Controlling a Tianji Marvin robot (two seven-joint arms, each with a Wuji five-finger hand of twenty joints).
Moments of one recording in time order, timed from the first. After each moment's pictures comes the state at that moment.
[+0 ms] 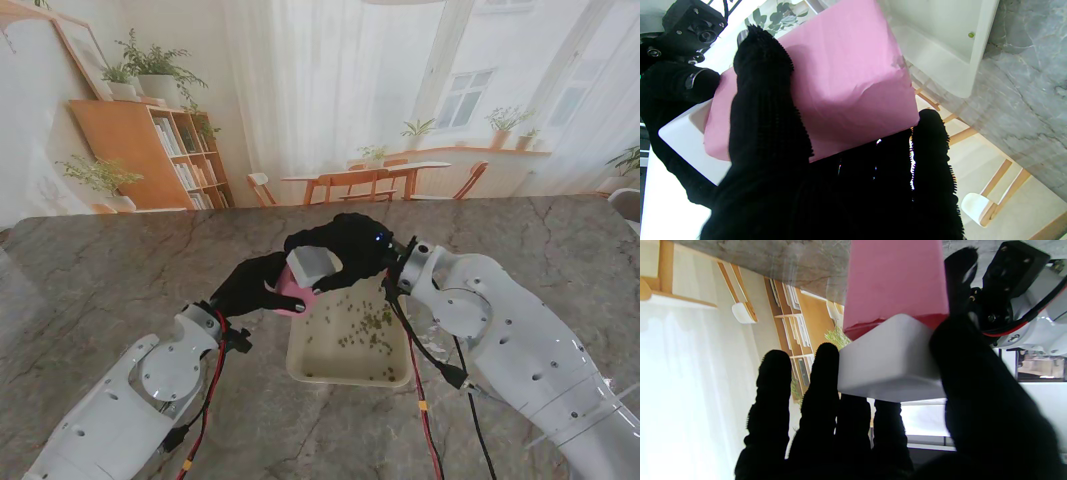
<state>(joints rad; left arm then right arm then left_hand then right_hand) 1.41 -1.16 -1.07 -1.43 0.32 -0.35 0.08 -1.16 -1.07 1.00 -1.49 -0.92 -0.59 -0.07 1.07 -0.54 -0.21 -0.05 0.56 0.21 0.60 0.79 0.90 0.22 0.11 1.03 0.79 0.20 0.40 0.66 0.41 0.20 0.95 0.64 0.66 -0.64 0.56 -0.27 0.41 -0.06 0.42 0.73 0.84 -0.04 0.25 0.64 0.87 -0.05 0.38 0.43 0.49 0.14 1.03 0.39</state>
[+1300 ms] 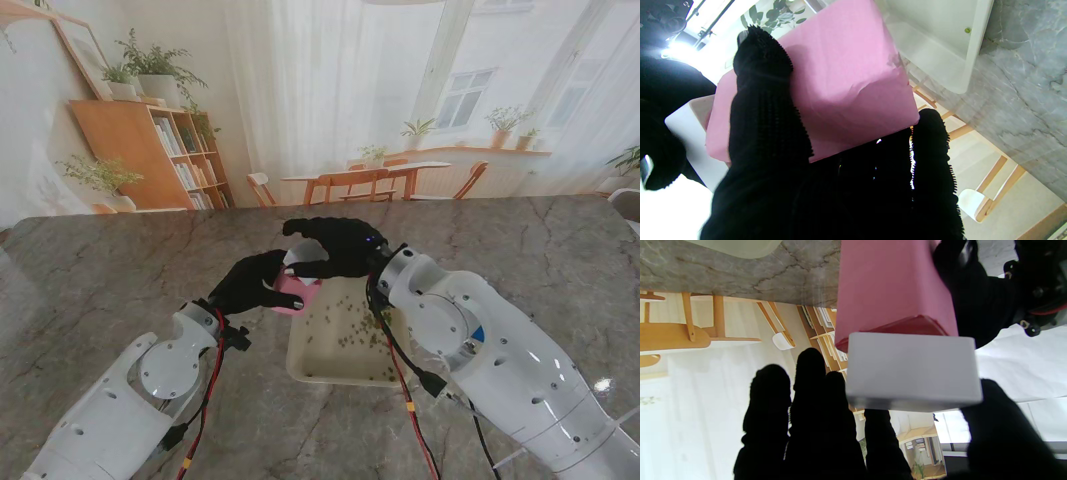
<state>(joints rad) 1.41 -1.16 -1.08 -1.44 0.31 -0.33 0.08 -1.22 -1.08 0.97 -1.66 -0.80 -0.18 0.10 1.07 -0.54 -0.21 -0.05 0.56 0.21 0.60 0.79 0.90 0.22 0.12 1.03 0.79 0.20 0.41 0.66 0.41 0.20 0.95 0.65 0.37 -0.24 0.43 -0.08 0.33 0.09 0.29 0.83 0.63 0.18 0.28 0.76 0.73 0.09 0.87 0.77 0.54 0.16 1.32 0.88</state>
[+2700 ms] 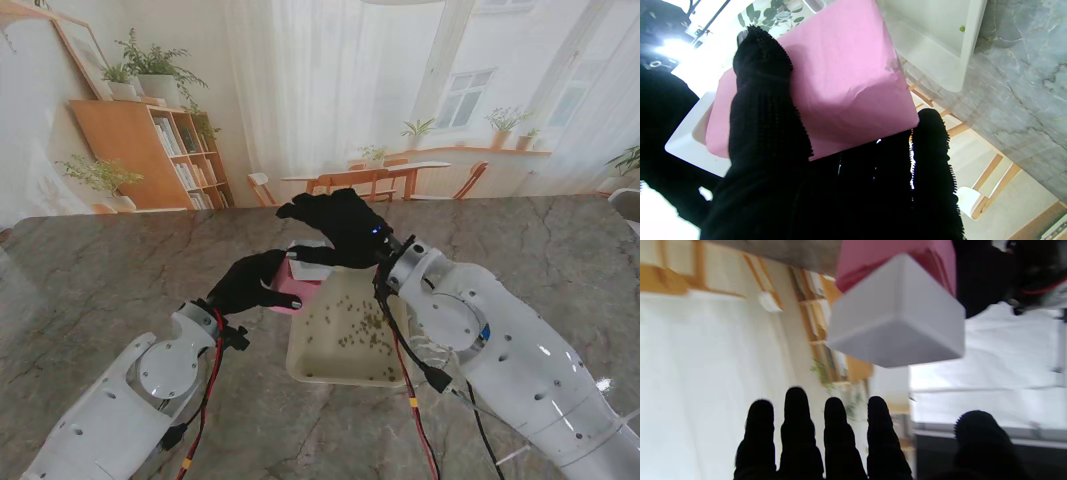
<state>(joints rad) 1.41 -1.16 -1.08 -1.43 0.31 -0.33 0.08 -1.22 -1.07 1.00 -1.65 -0.88 -0.30 -0.03 1.07 -0.54 -0.21 -0.05 0.56 0.21 0.60 0.78 0.90 0.22 0.13 1.03 0.79 0.19 0.41 0.67 0.42 0.20 0.95 0.65 0.38 0.07 0.16 -0.07 0.29 0.06 0.13 0.67 0.42 0.19 0.12 0.38 0.45 0.23 0.22 0.39 0.01 0.26 0.75 0.42</state>
